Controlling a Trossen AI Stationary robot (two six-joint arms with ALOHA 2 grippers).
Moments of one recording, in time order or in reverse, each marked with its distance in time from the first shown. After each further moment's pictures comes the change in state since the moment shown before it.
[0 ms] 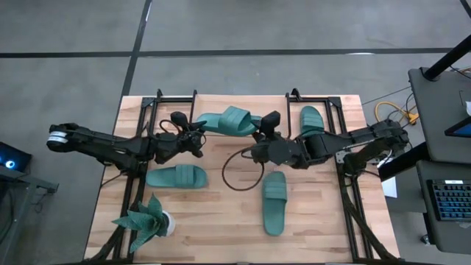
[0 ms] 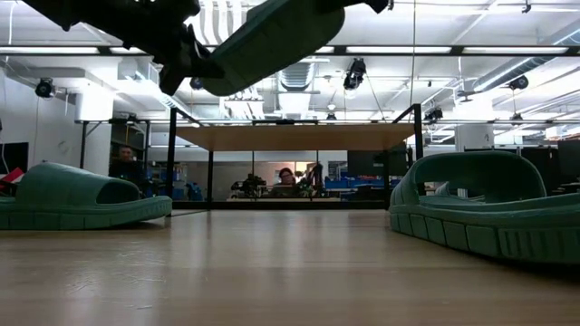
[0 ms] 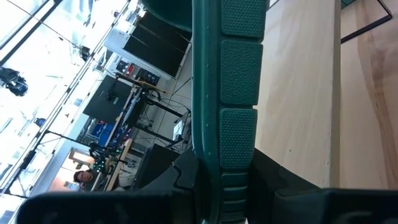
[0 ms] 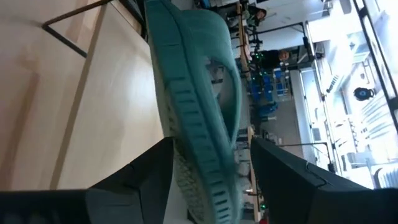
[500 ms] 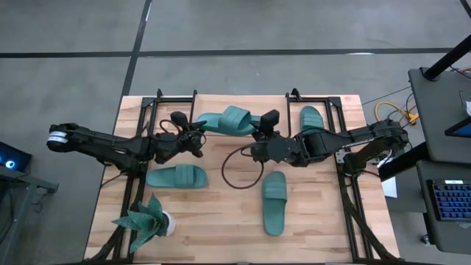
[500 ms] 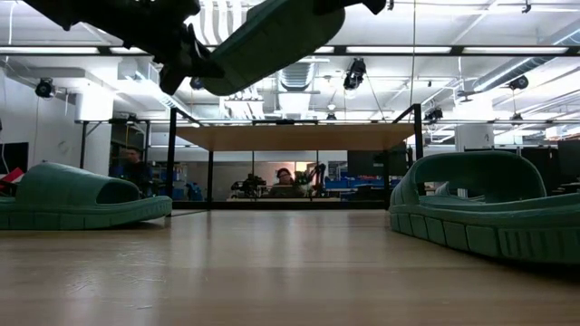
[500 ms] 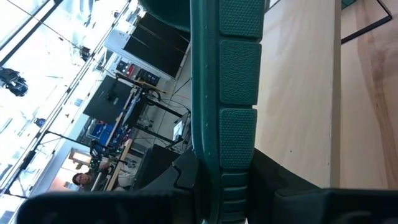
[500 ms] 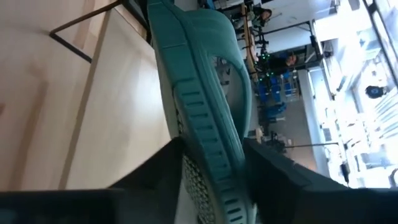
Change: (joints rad) left arm 0.000 0.001 0.002 0.001 0.001 0.001; right arm -0.021 0.000 0.000 -0.005 -0.035 0.043
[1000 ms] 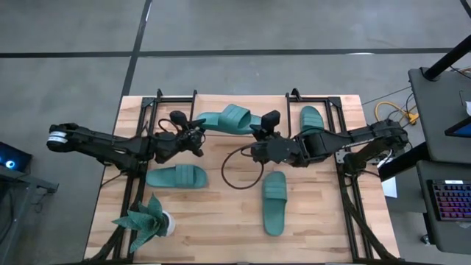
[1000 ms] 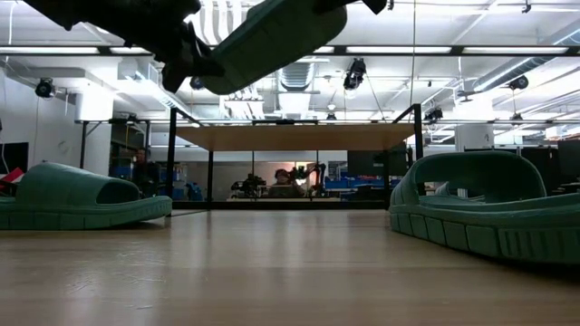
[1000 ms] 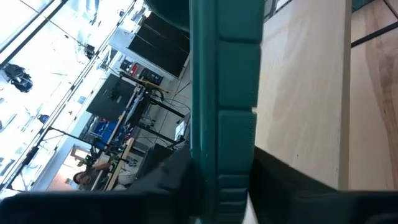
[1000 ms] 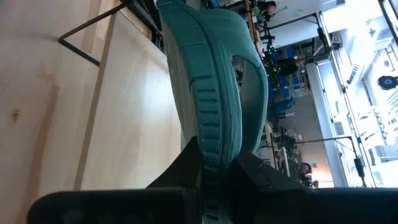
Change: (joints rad) left arm 0.001 0.000 0.000 0.022 0.001 -0.007; right arm -0.002 0.000 0.000 -0.019 -0.005 0.056
